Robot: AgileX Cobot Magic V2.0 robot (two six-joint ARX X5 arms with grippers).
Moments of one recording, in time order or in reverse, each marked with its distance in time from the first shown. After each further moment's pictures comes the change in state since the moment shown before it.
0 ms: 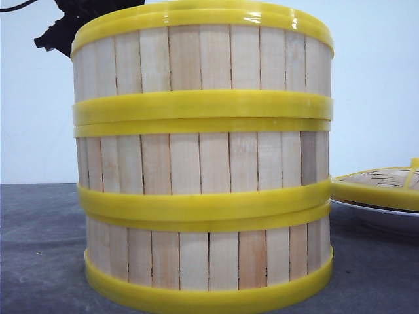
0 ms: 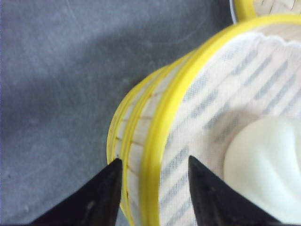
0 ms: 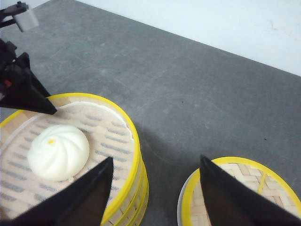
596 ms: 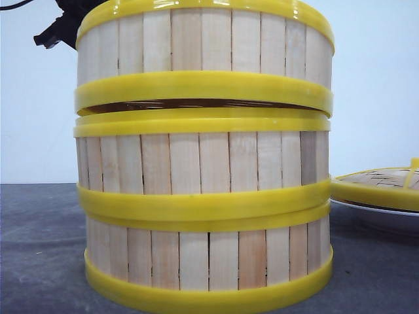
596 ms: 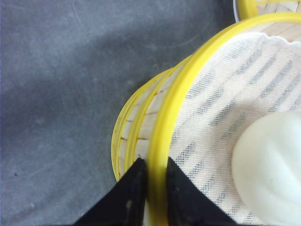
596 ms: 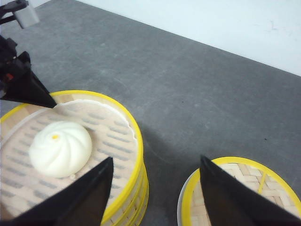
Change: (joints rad) left arm 0.002 0.001 0.010 -0.026 -0.011 -0.001; right arm 0.000 0.000 0.000 0.001 0.000 0.000
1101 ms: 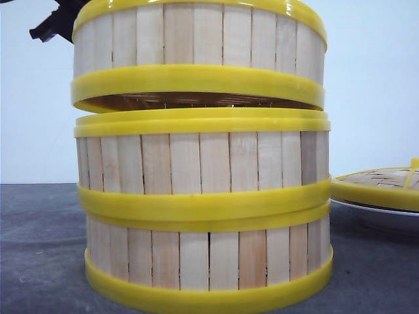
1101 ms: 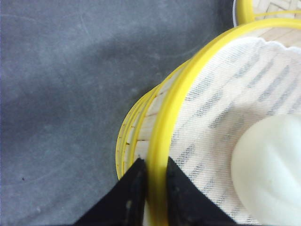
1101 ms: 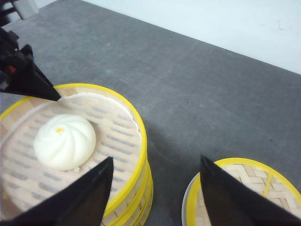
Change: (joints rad) left arm 0.012 -0.016 0.000 0.021 -0.004 -0.001; right arm 0.000 0.000 0.000 0.000 -0.022 0.000
